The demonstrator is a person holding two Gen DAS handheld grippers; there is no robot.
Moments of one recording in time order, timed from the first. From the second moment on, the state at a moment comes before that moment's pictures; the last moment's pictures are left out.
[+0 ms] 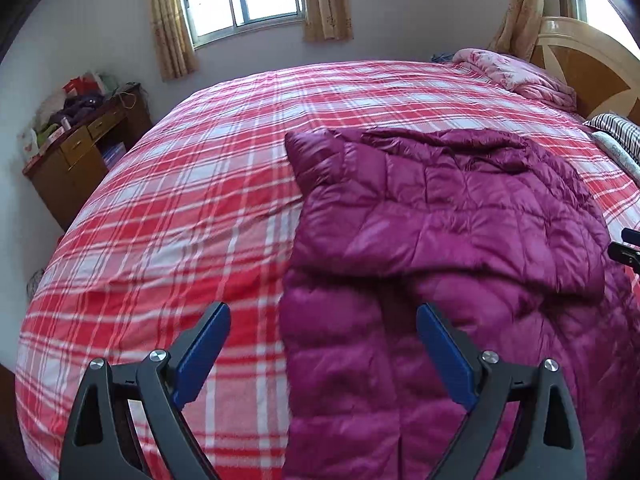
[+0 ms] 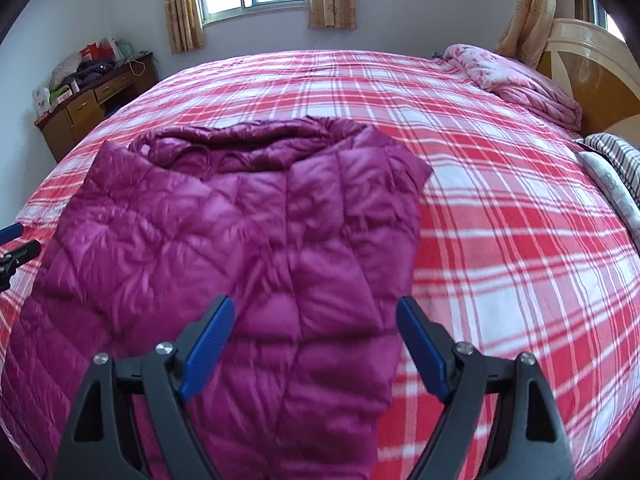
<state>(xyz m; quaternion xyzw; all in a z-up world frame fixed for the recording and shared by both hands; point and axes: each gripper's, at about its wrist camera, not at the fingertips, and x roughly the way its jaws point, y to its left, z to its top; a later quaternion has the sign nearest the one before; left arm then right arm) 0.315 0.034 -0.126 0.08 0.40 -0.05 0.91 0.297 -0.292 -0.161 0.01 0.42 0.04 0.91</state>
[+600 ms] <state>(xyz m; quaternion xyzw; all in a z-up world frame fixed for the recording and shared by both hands) 0.150 0.091 -0.171 0.06 0.40 -0.03 0.91 0.133 -0.303 -0.199 0.03 0.44 0.01 0.90</state>
